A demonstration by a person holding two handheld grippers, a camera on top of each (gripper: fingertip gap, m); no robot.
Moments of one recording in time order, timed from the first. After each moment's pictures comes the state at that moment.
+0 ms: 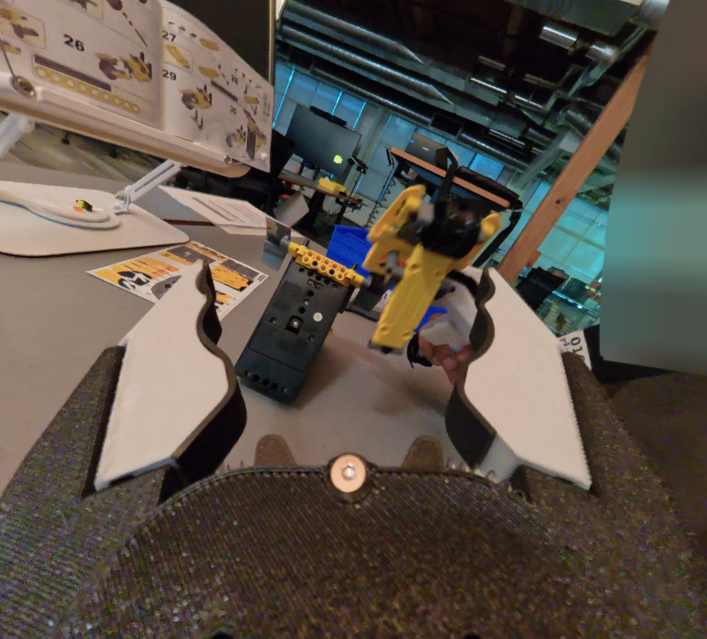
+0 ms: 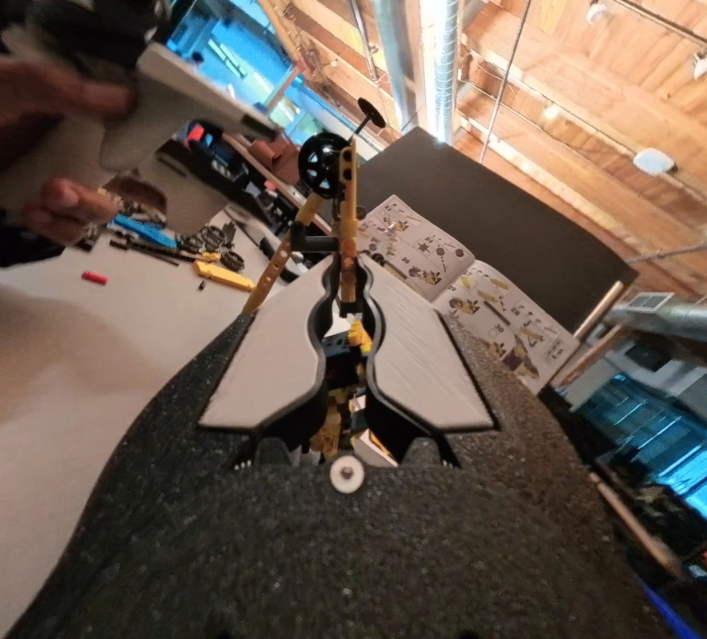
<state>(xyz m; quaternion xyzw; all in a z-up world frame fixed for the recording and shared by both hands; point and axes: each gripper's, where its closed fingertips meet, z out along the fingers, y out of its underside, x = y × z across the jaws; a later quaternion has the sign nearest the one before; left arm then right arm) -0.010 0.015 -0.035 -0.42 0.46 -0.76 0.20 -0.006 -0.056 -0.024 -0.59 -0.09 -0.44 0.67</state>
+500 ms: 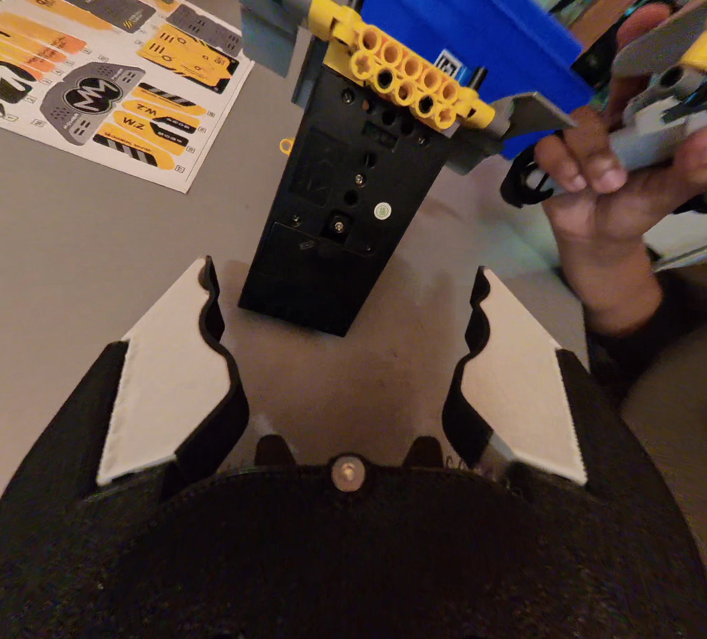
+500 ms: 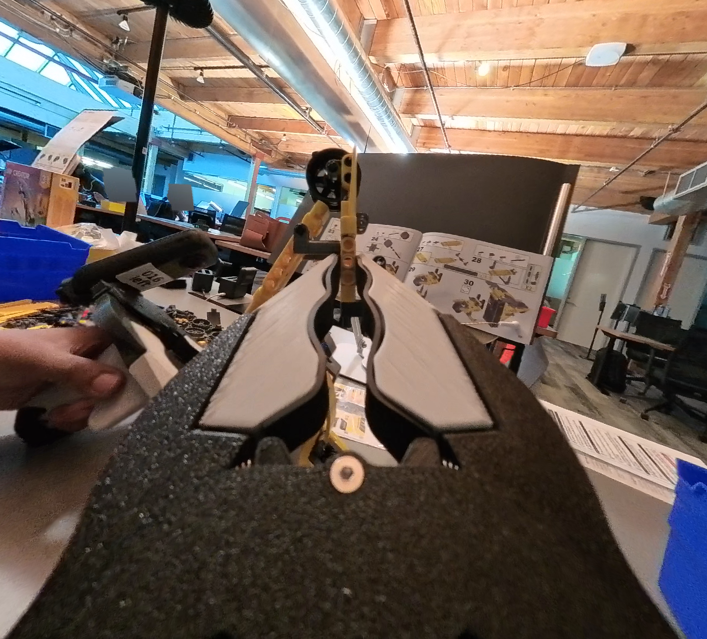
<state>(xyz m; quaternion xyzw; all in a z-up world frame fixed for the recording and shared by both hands) 0.046 -0.044 -0.151 -0.48 0.70 -0.53 0.05 0.051 -0.128 0.017 -0.53 0.06 -0.32 0.79</state>
